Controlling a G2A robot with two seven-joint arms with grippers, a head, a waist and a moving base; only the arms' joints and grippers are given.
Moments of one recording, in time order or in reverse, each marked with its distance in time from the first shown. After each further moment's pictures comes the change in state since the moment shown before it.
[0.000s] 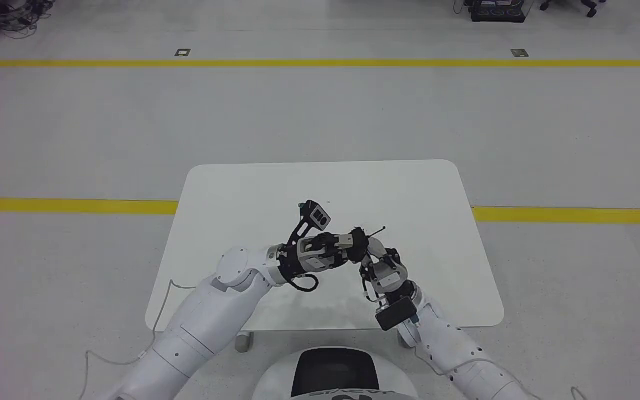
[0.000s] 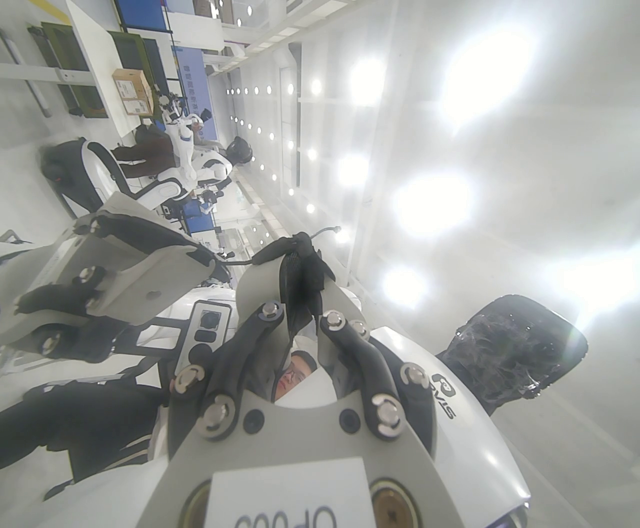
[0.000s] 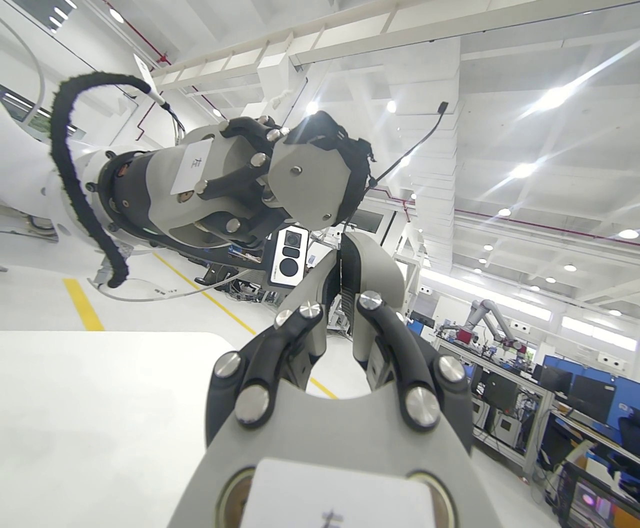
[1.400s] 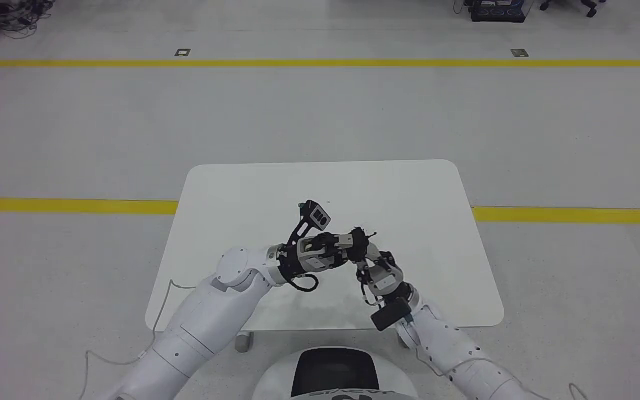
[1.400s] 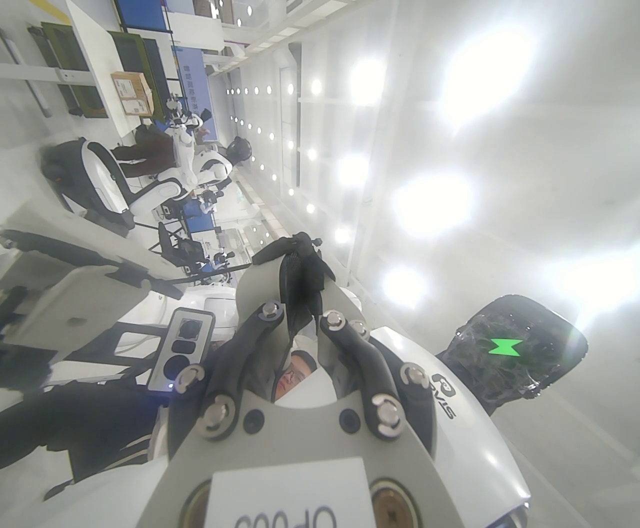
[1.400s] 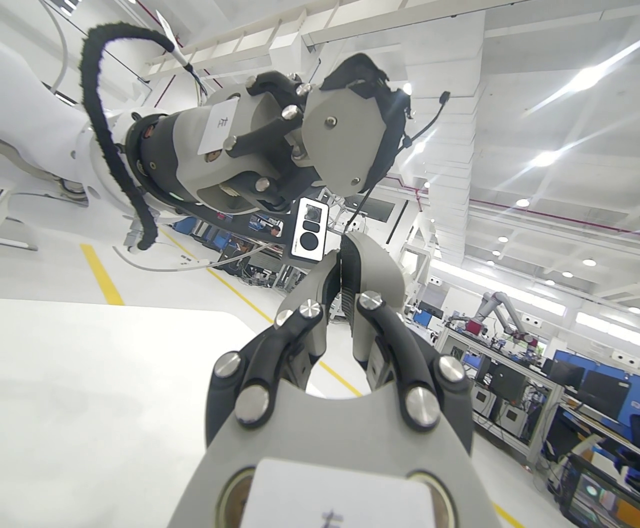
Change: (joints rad) left arm 0.000 0.000 0.000 0.000 0.000 0.000 0.000; right arm 0.023 0.005 -0.046 0.056 0.000 0.001 0.020
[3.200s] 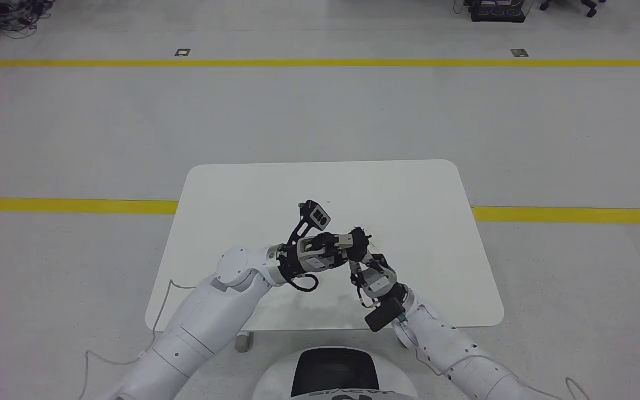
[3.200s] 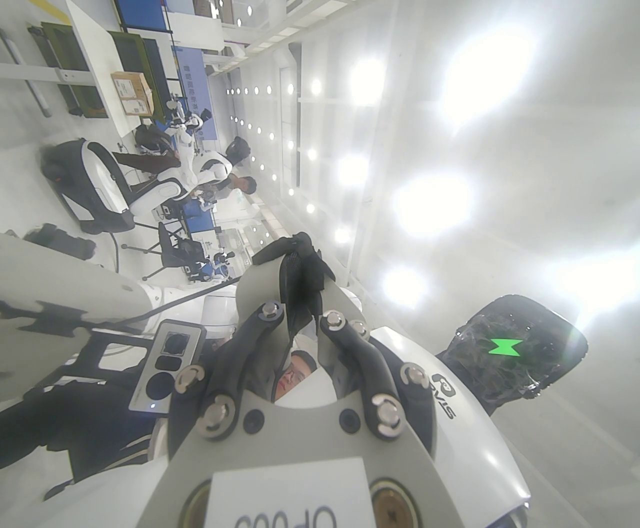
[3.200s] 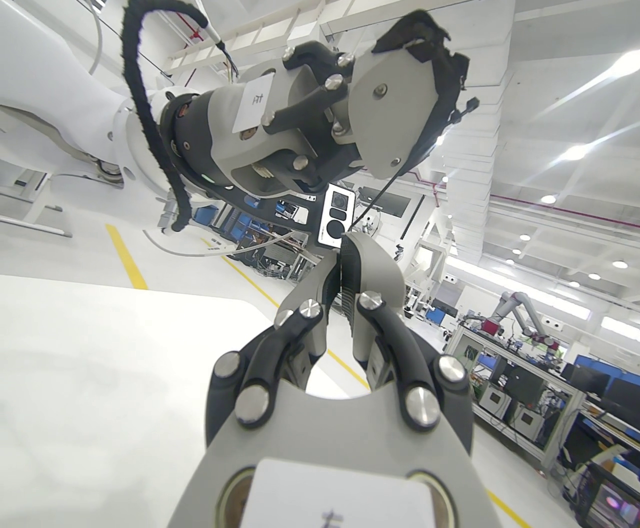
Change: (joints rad) left arm 0.000 0.000 0.000 0.000 0.000 0.000 0.000; right arm 0.035 0.009 -0.066 0.031 0.000 0.001 0.025
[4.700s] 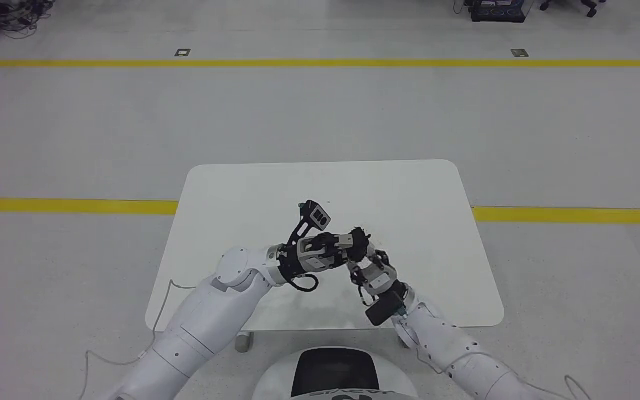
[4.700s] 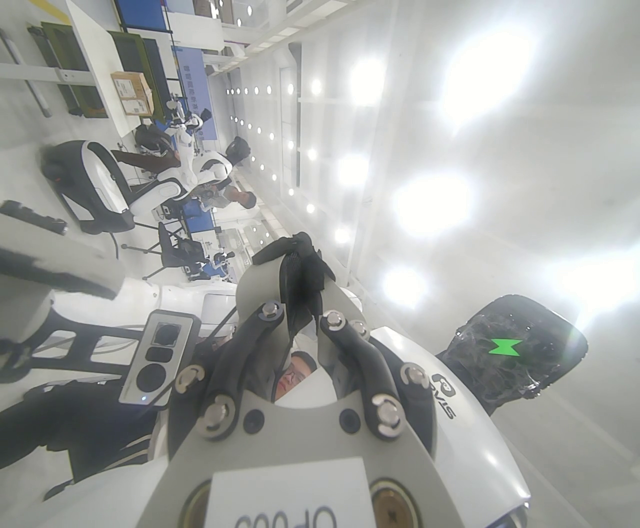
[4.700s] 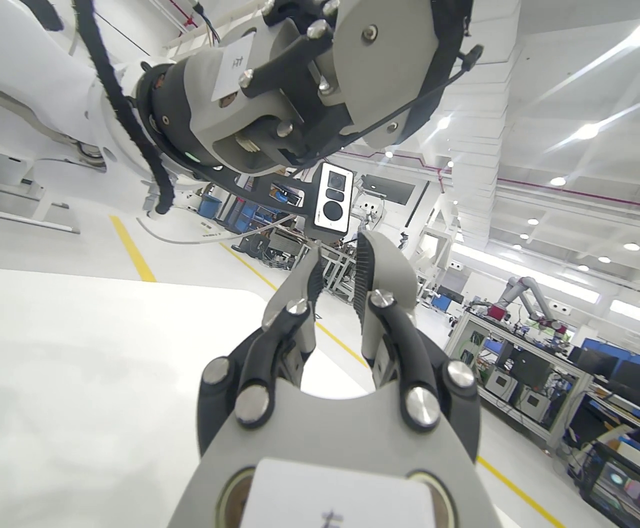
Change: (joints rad) left arm 0.000 0.000 0.000 0.000 0.000 0.000 0.000; right arm 0.015 0.005 -0.017 0.017 0.038 -0.026 0.029
